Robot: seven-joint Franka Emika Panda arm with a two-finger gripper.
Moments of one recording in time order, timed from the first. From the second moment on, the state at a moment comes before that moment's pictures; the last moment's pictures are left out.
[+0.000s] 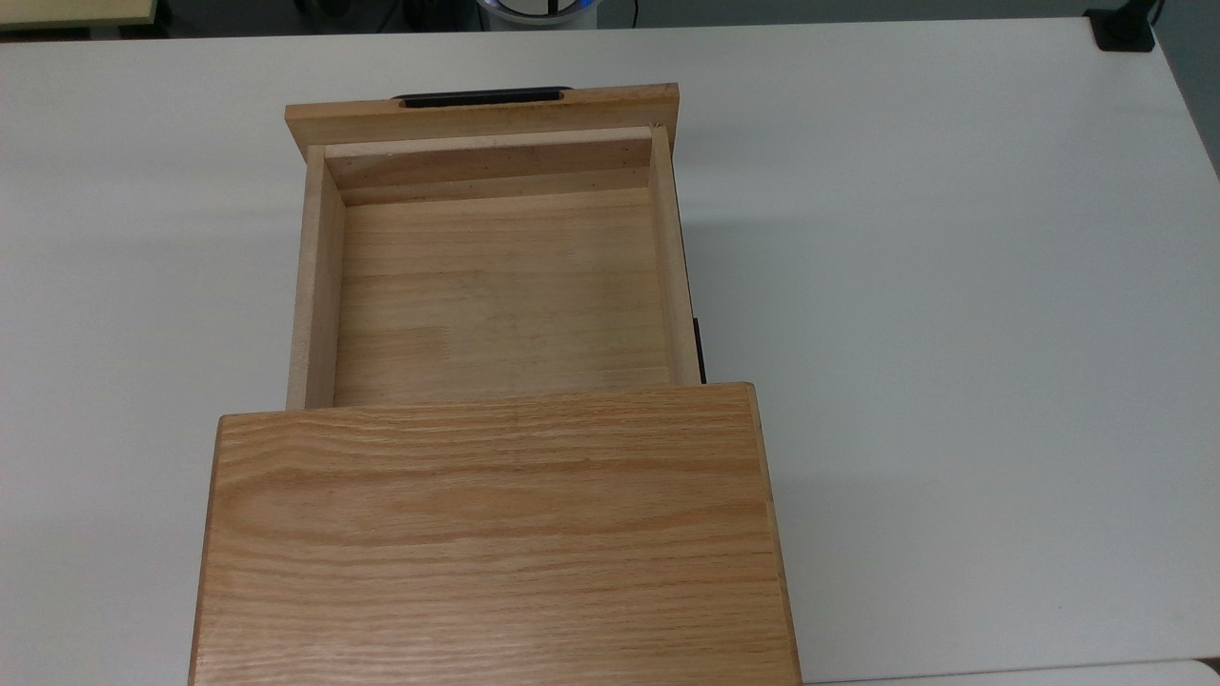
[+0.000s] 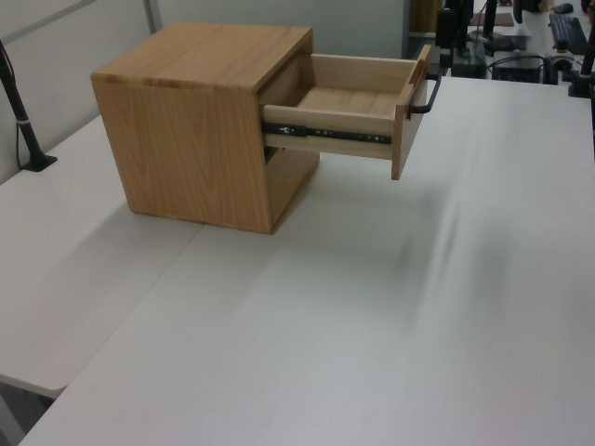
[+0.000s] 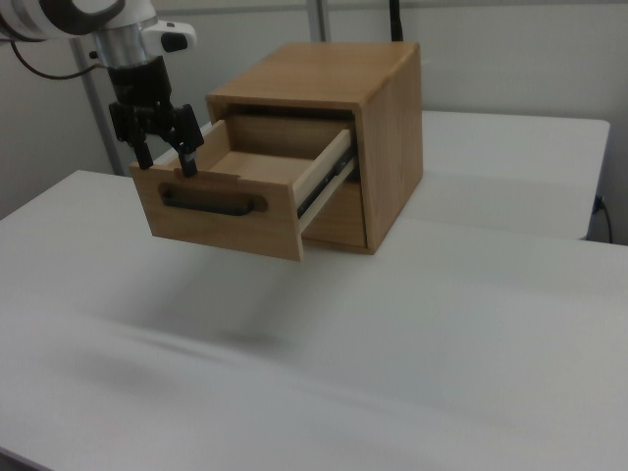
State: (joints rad) arm -0.01 -0.02 0.07 -1.55 -0.05 1.52 0.09
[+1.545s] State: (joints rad) arm -0.02 -0.05 0.07 -1.56 -0.05 1.42 0.08
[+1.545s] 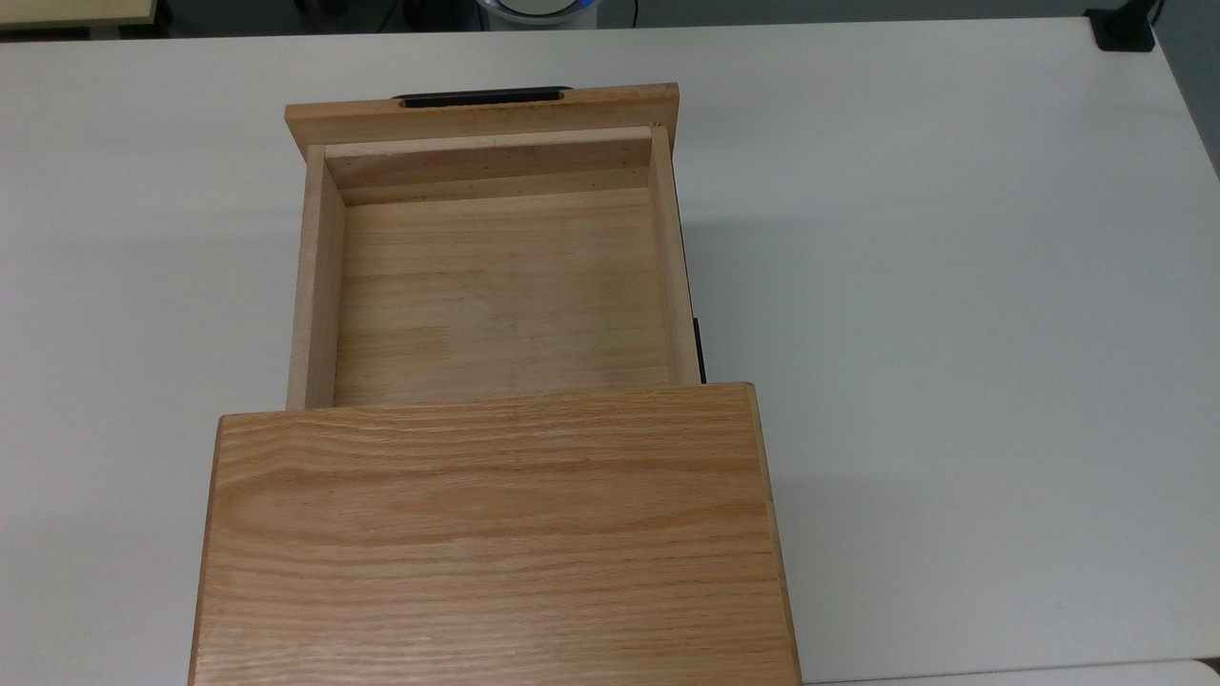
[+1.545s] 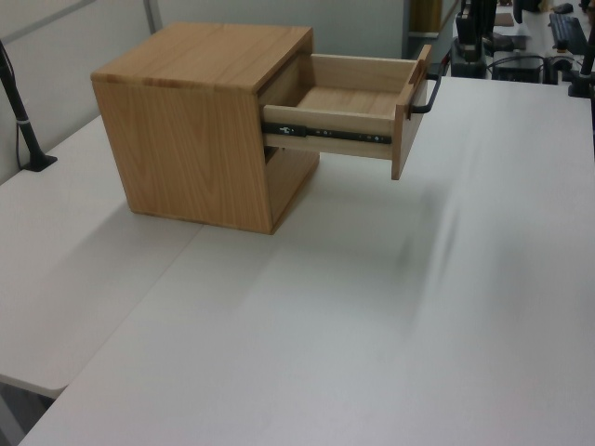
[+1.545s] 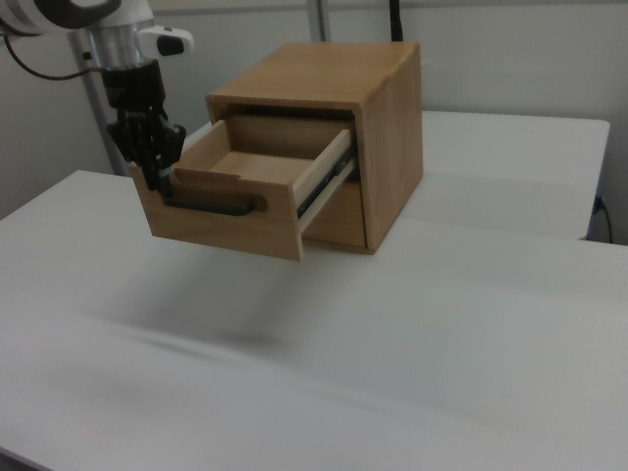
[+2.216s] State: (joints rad) arm -0.02 0.05 0.07 -1.64 -0.05 1.57 -0.04
